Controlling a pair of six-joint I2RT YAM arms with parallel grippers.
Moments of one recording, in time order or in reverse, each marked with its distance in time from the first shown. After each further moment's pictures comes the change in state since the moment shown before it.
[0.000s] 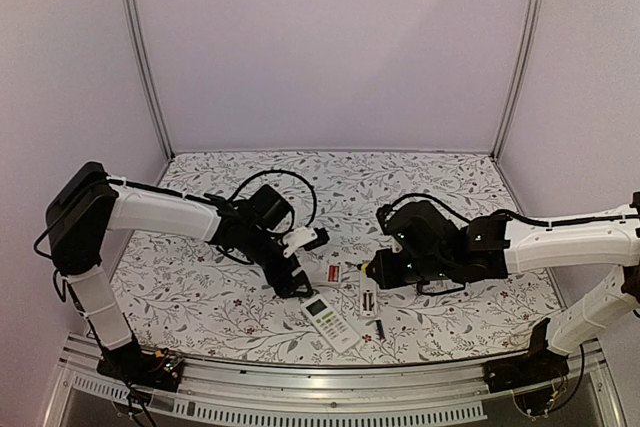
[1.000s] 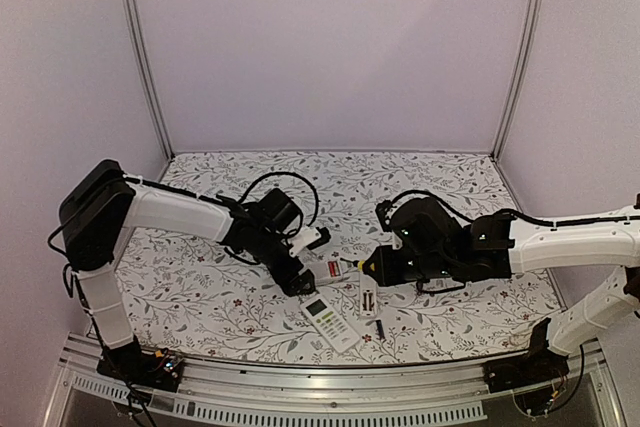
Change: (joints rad) left arm -0.009 0.082 0.065 0.007 -0.154 -0.064; right arm 0.001 -0.021 -0.001 0.033 -0.023 0.003
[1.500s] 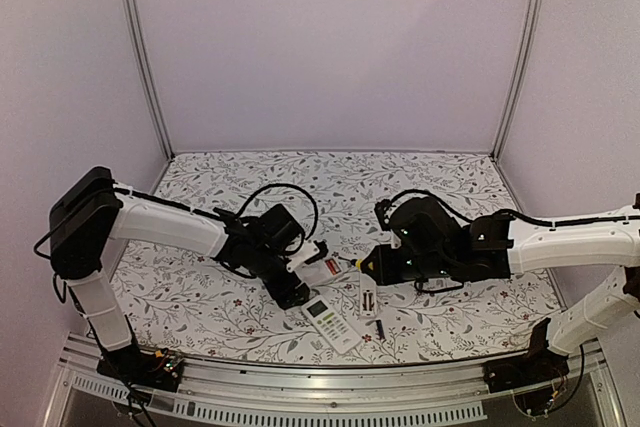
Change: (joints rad) left arm -0.081 -0.084 -0.108 -0.020 -0.103 -0.071; right arm 0.000 0.005 0.000 0.021 -0.001 0.002
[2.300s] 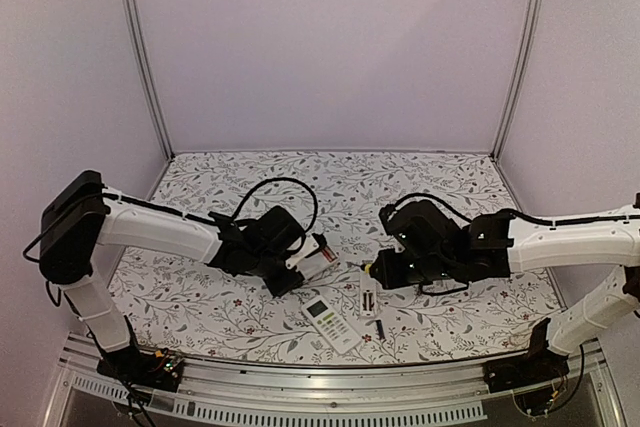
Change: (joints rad) left arm -0.063 -0.031 -0.025 0.063 -0.265 0.030; right arm -0.001 0.018 0.013 -0.095 0.043 0.017
